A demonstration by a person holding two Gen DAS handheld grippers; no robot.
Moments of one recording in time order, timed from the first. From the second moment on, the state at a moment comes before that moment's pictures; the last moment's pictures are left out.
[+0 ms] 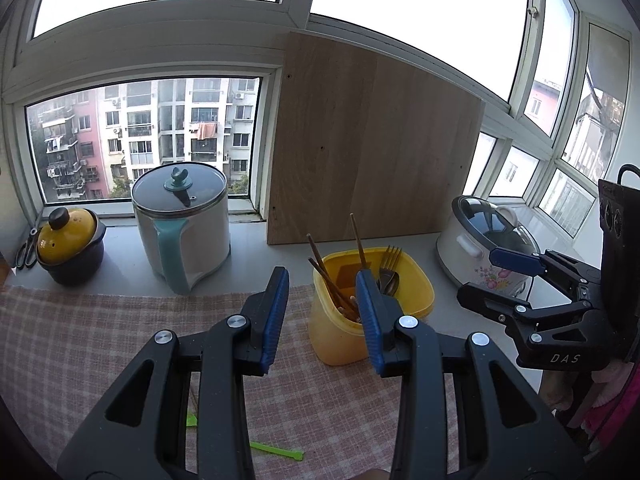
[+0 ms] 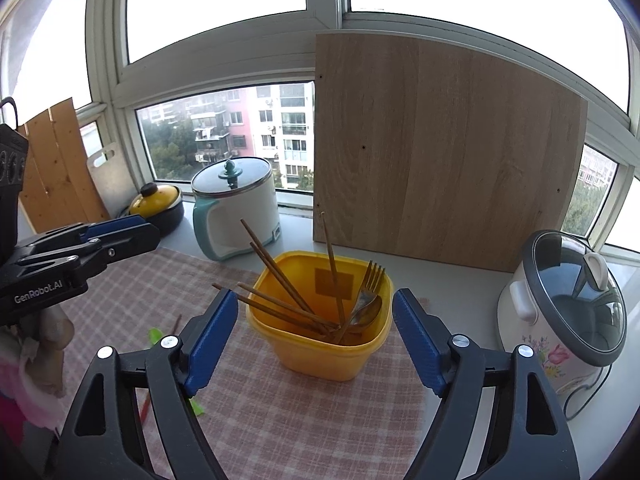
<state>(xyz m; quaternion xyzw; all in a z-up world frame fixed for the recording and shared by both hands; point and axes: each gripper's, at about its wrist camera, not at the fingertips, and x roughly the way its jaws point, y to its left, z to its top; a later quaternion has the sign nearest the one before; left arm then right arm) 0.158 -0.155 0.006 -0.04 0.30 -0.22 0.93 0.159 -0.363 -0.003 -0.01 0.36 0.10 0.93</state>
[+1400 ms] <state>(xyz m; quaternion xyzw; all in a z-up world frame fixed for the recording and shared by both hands) 0.103 -0.023 -0.158 -0.10 0.49 -0.12 0.86 0.160 -0.222 -0.105 -0.10 0.48 0.30 0.82</state>
